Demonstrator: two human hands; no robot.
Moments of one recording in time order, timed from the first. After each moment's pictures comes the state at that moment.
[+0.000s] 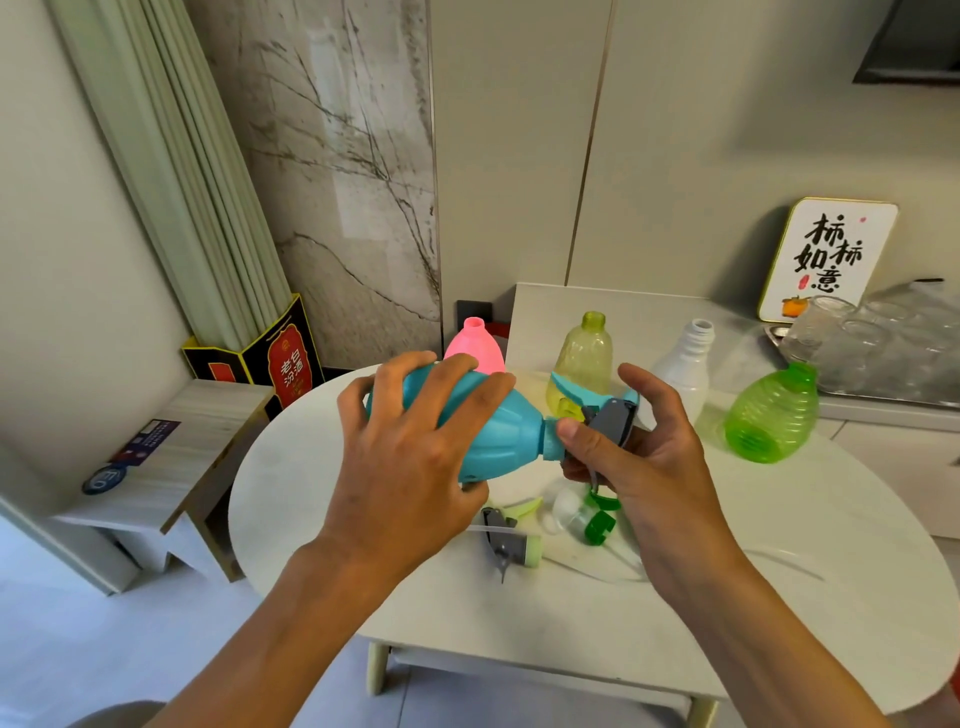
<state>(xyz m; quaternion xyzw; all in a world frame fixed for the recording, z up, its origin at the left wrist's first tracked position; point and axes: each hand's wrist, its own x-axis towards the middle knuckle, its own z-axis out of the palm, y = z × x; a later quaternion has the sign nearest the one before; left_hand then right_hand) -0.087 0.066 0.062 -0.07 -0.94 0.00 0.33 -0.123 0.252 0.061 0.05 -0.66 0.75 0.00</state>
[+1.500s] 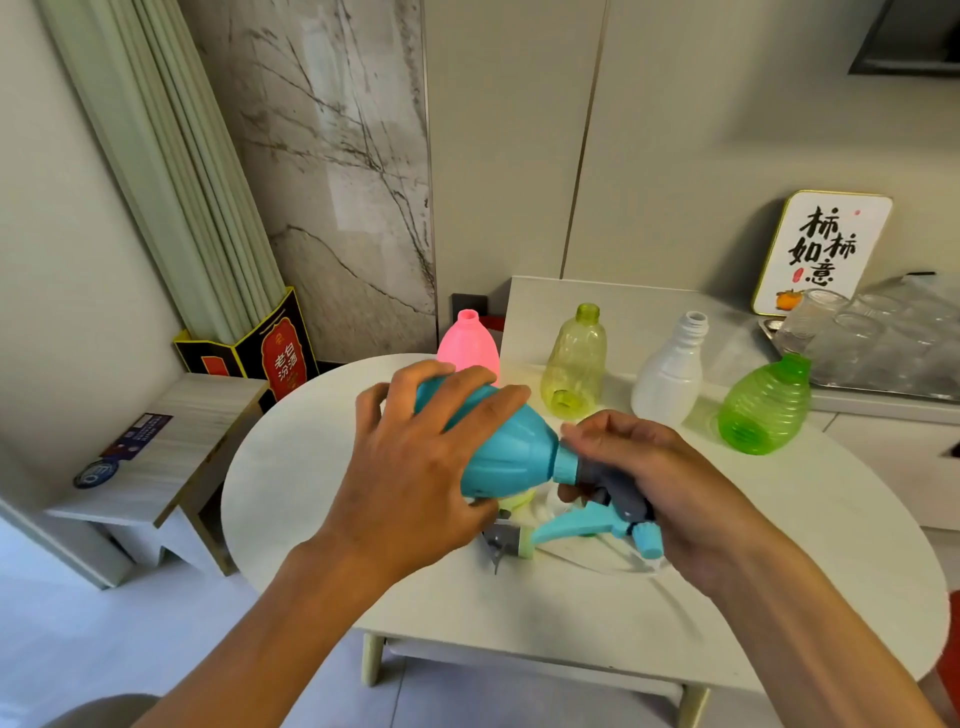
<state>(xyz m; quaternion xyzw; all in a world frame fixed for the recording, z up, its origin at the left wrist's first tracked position) -0.085 0.069 0.058 -0.13 -0.95 -0.07 0.27 -0.126 0.275 0.074 0.06 -0.68 0.70 -0.21</state>
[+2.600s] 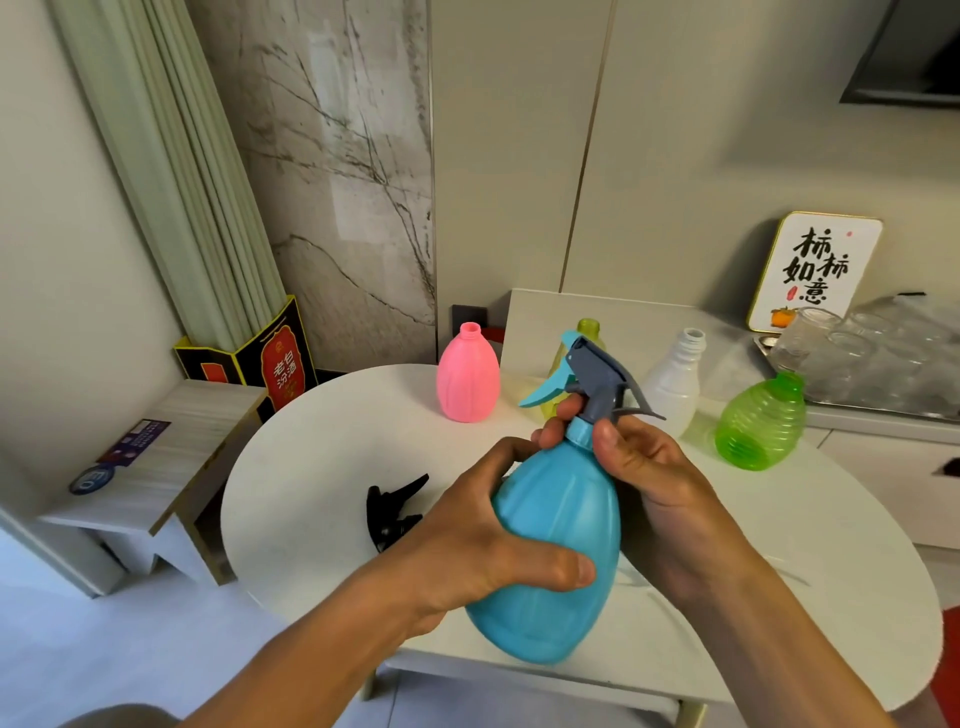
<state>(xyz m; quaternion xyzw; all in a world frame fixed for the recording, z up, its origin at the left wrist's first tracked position) -0.072 0.100 0.057 -0.04 -0.72 -0.68 -0.13 -0.126 0.265 0.061 0.19 -0.48 0.83 -0.21</state>
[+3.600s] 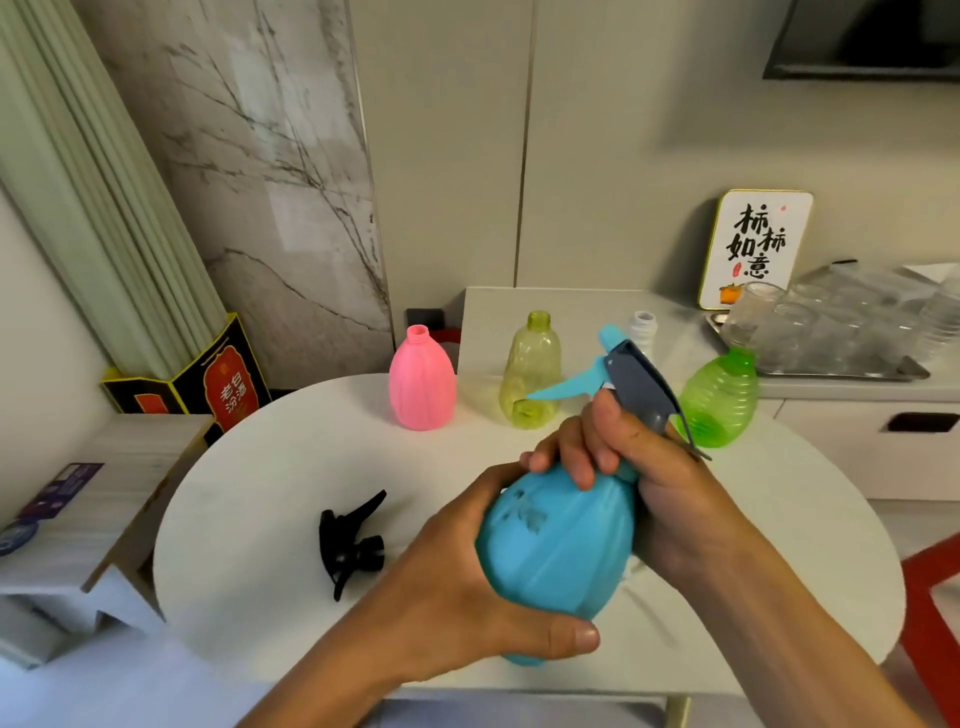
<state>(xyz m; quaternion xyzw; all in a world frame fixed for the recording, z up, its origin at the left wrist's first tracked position) -0.071 0.120 0.053 -0.11 -0.80 -0.59 -0.08 -0.132 0.286 0.064 0.19 -0.50 0.83 -0.15</state>
